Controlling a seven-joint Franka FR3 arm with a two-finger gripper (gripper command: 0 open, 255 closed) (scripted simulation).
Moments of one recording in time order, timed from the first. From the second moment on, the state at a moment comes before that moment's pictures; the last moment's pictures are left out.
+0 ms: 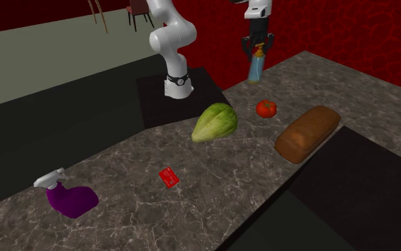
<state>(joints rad) 0.36 -0.65 0.56 -2.59 0.21 2.20 0.86</state>
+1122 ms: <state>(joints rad) 0.33 -0.52 0.65 -2.73 0.21 2.47 0.91</state>
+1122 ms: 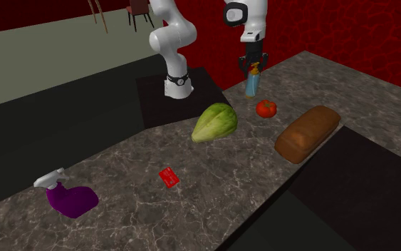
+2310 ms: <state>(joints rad) 0.16 -0.28 0.84 -2.80 0.06 2.77 1.05</state>
